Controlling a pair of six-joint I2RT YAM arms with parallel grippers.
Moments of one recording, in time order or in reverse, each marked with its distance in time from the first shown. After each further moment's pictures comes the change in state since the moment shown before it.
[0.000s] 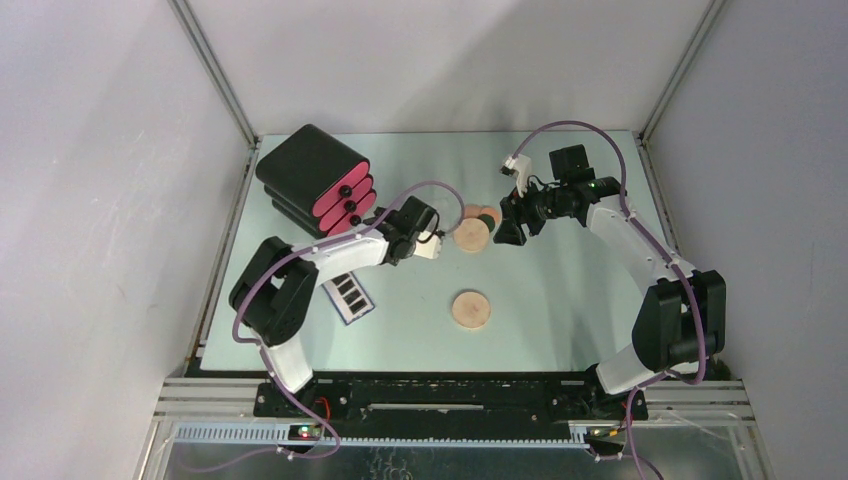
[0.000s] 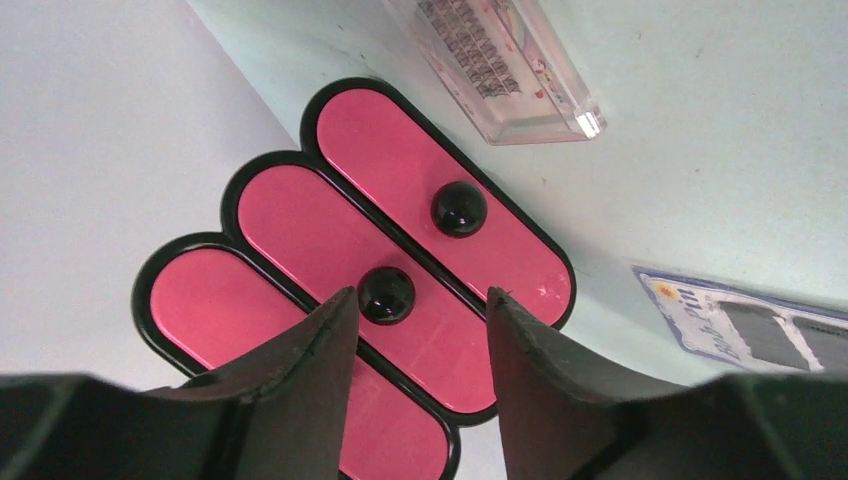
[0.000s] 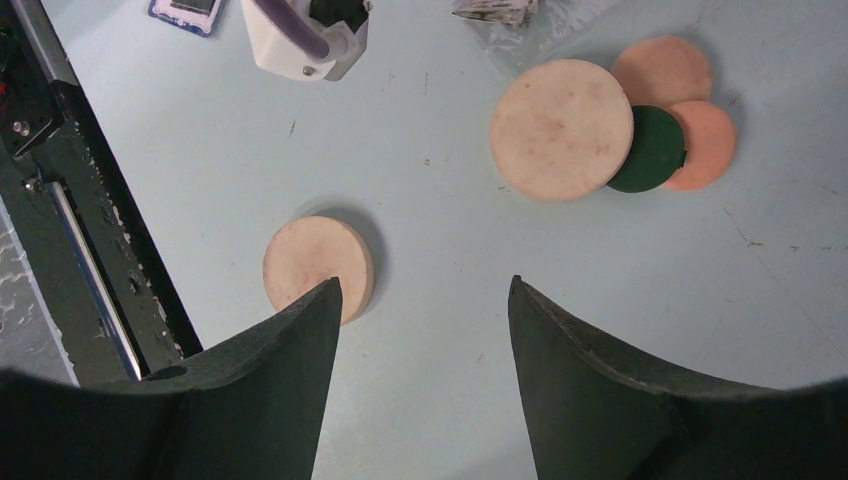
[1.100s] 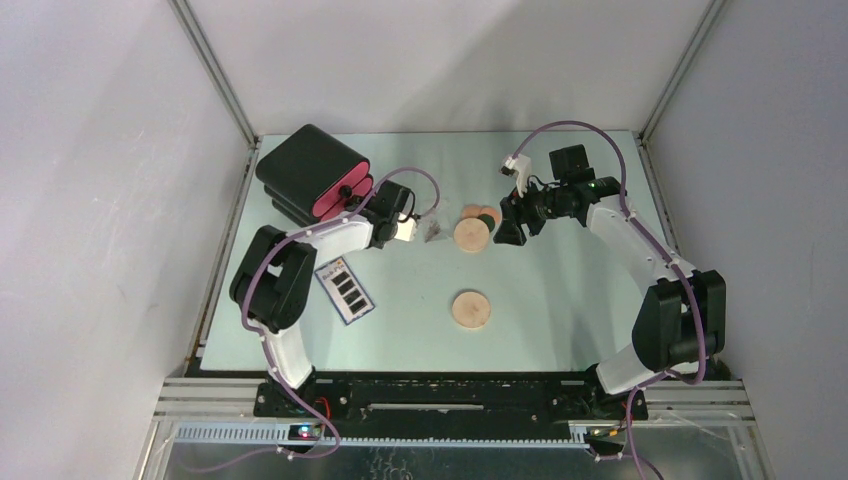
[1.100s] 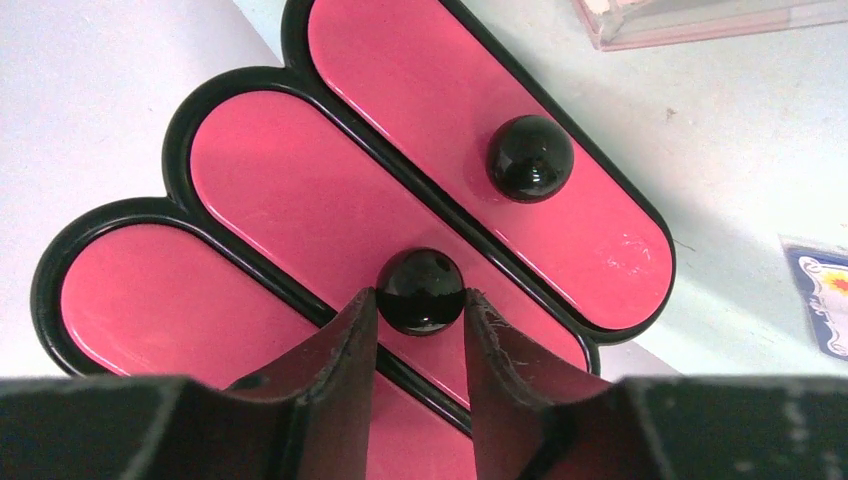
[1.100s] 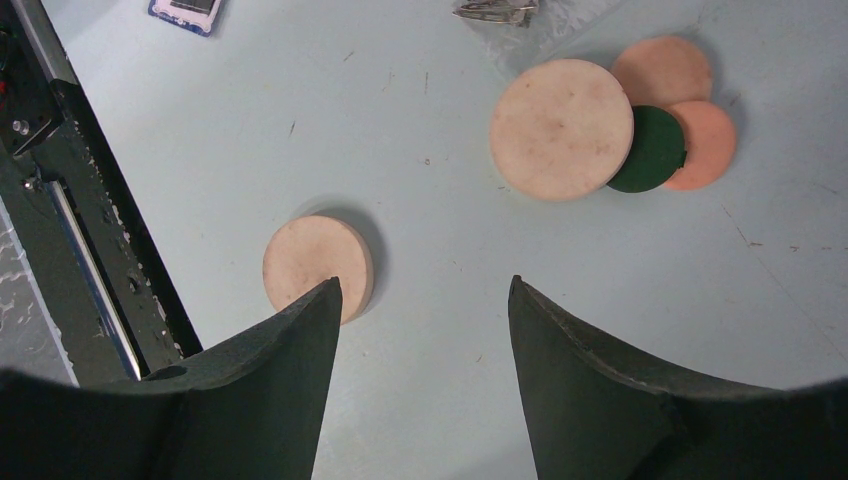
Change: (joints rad) left arm 0.176 0.060 0.013 0.119 -0.052 0.174; right arm 0.000 0.000 0.000 -0.001 0.000 -0.003
